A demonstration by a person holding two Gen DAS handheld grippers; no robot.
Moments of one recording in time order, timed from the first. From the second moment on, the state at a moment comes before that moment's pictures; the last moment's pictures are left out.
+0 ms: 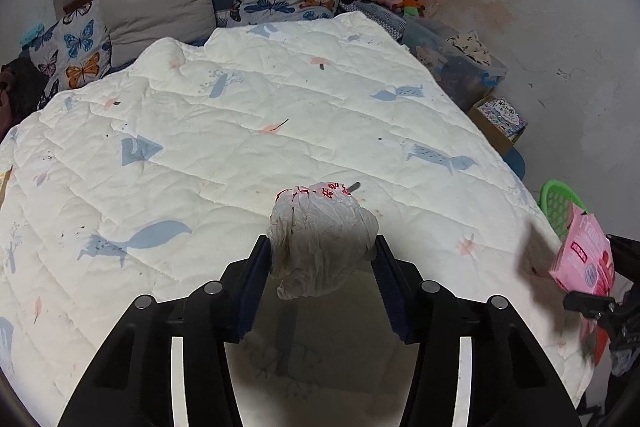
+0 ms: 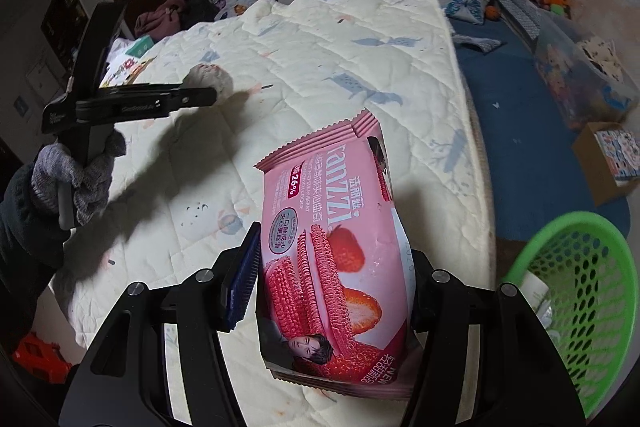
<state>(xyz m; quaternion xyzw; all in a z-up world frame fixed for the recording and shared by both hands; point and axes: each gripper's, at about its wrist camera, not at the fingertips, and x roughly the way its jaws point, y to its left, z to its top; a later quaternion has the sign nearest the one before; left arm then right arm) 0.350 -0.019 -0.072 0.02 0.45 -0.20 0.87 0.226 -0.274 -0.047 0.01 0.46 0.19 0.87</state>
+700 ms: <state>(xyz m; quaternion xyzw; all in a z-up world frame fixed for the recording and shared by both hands) 0.262 -0.071 -0.012 0.04 0.40 -0.28 0.88 0.165 -0.402 -0.034 0.08 0.43 0.05 0.90</state>
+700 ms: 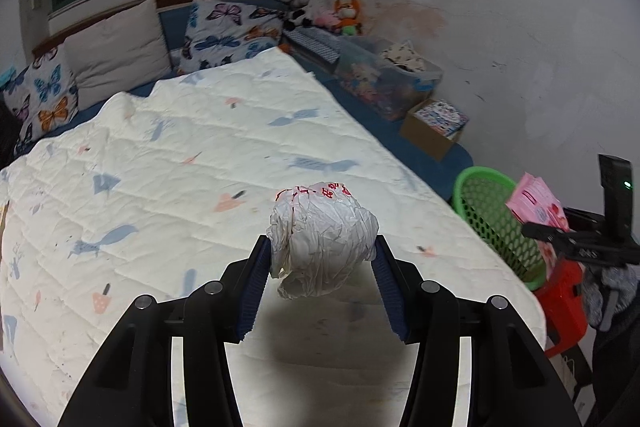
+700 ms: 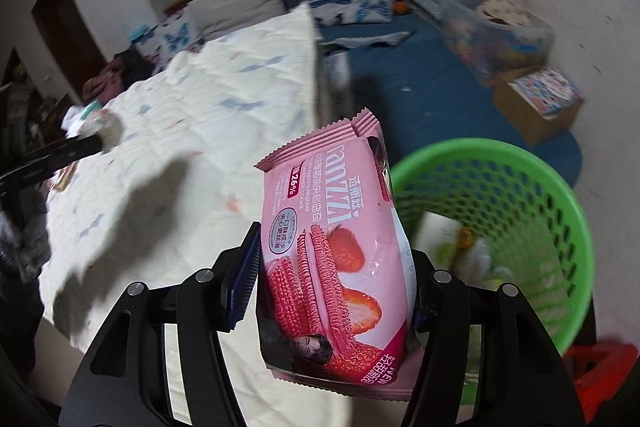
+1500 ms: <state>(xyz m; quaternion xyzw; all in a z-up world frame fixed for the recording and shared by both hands) 0.238 -0.148 -0.001 0.08 0.39 -0.33 0.86 0.155 -0.511 -0.058 0.17 0.42 -0.08 0.89</state>
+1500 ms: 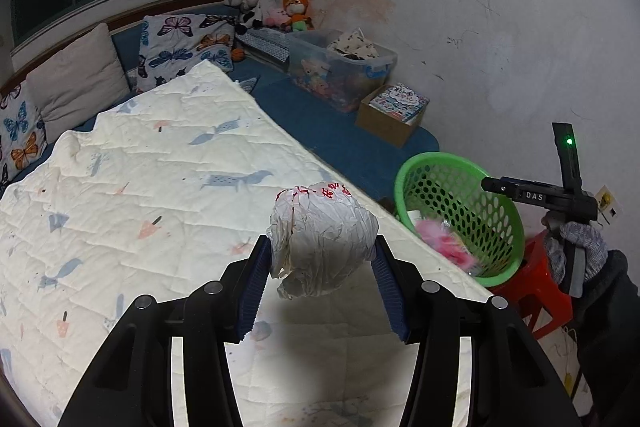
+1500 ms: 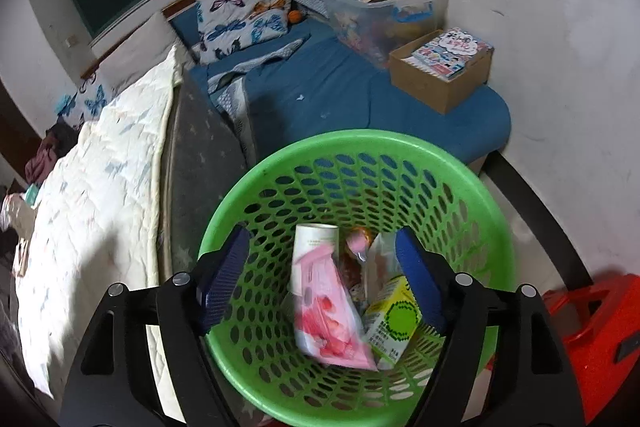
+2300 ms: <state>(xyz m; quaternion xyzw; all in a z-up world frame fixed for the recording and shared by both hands) 0.209 -0.267 -0.022 0.12 0.41 -0.40 0.81 0.085 -0.510 -0.034 0.14 0.38 -0.08 0.91</state>
